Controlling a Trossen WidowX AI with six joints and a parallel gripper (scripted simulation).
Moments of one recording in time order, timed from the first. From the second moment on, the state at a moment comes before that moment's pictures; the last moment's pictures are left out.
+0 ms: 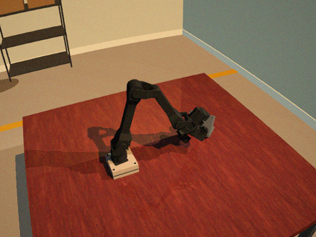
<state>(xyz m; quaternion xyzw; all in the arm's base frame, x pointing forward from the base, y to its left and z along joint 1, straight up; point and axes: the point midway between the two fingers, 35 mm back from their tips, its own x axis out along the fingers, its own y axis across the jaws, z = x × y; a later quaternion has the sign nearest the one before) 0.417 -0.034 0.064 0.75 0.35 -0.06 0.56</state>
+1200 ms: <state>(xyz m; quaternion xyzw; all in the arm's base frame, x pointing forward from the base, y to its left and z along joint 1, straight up) 0.424 -0.028 0.058 0.75 0.35 -0.06 0.56</state>
